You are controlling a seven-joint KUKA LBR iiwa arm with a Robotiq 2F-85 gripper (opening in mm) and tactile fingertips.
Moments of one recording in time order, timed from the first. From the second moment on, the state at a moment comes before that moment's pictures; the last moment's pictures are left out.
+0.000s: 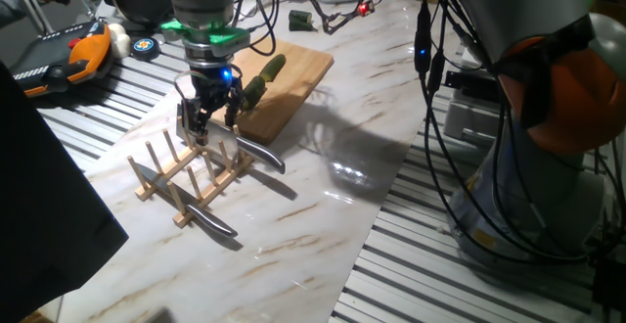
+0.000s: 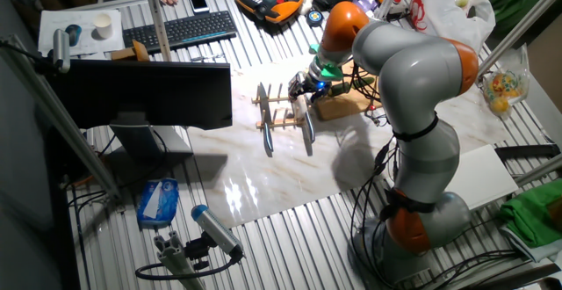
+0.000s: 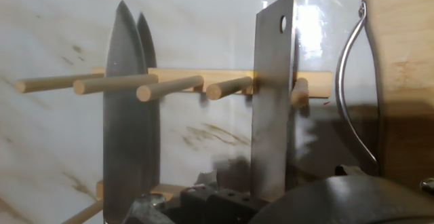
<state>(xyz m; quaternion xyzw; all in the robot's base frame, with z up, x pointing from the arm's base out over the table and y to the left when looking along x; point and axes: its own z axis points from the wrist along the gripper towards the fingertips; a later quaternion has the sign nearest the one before) 0.573 0.094 0.083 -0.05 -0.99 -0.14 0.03</state>
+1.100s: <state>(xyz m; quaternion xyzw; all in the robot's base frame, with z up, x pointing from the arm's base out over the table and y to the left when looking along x) 0.572 0.090 0.087 -0.06 -0.98 -0.16 0.04</state>
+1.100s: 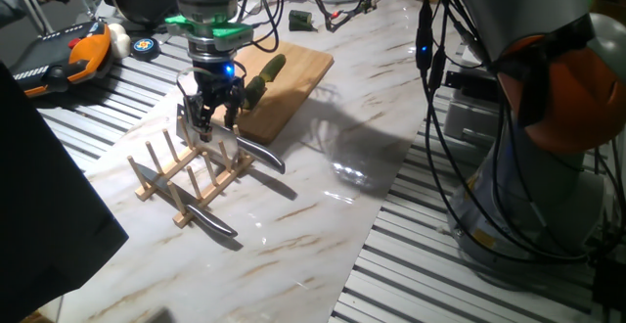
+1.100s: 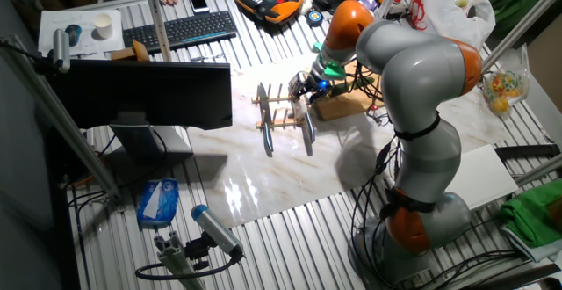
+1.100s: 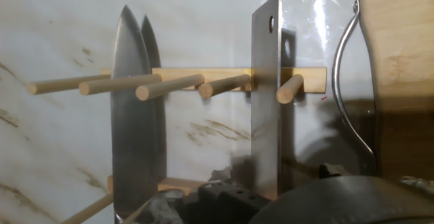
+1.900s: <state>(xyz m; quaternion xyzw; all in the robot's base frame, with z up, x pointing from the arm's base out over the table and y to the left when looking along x) 0.577 0.090 0.090 -0.06 -0.98 -0.16 0.04</state>
